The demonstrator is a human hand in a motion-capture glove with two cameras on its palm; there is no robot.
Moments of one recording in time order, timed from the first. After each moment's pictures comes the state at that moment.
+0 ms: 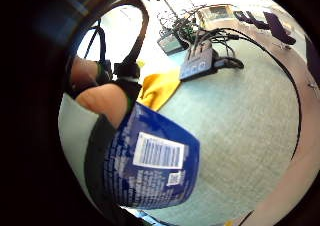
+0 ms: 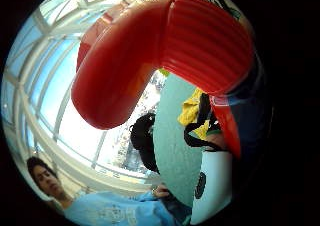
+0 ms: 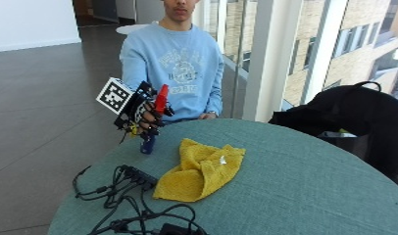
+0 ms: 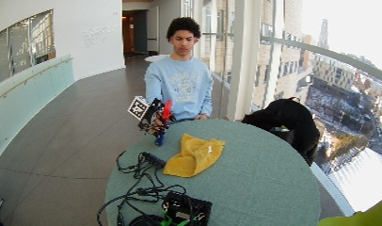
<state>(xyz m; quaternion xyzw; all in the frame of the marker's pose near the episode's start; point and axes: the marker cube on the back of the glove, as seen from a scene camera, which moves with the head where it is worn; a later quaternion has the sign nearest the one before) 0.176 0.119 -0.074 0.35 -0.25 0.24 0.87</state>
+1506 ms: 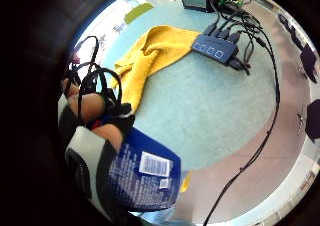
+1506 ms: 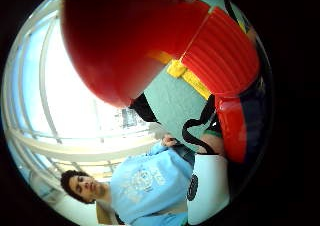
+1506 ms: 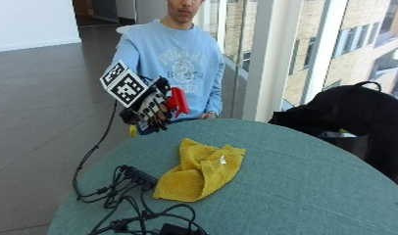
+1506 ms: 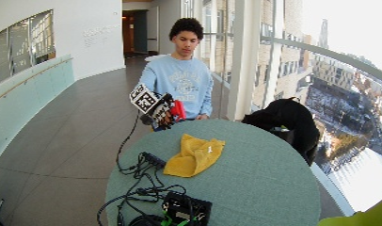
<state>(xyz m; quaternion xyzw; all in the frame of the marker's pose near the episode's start) 0.168 0.101 -0.114 0.02 -0.21 0.18 0.96</state>
